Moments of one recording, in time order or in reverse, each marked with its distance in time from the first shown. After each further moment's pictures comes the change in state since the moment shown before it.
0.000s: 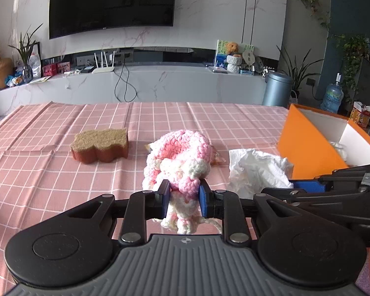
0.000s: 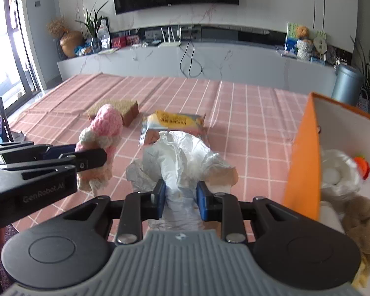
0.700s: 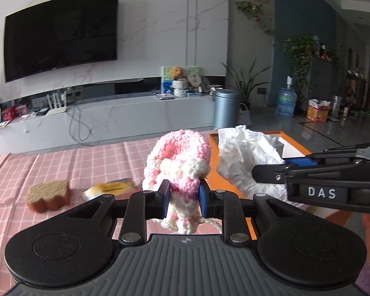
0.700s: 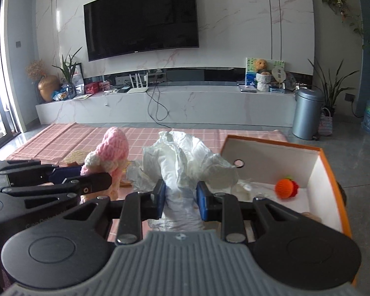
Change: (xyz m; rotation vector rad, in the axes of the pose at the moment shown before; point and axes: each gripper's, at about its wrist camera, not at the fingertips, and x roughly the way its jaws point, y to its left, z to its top) left arm -0.028 -0.090 0.028 0.171 -0.119 -0.194; right arm -0.102 -0.069 -0.003 0.074 -0.192 -0.128
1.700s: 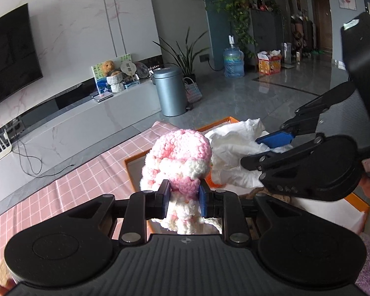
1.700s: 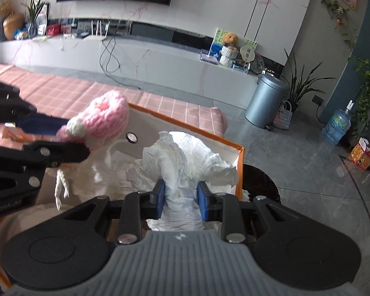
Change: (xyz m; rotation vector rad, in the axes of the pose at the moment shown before) left arm 0.128 -0.097 0.033 0.311 0.111 -0.176; right arm 0.091 -0.136 0.032 -0.205 0.217 -0.231
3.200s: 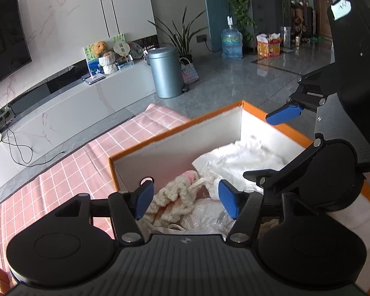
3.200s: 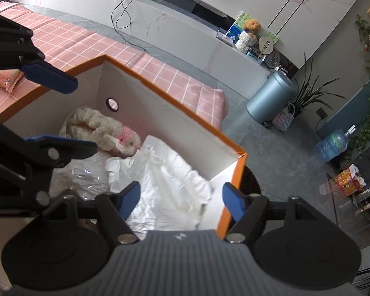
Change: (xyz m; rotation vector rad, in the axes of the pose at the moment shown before) left arm 0.048 0.010 0.009 -0.011 0.090 -0.027; right arm 0.046 0.006 0.009 -0.232 0.133 -0.056
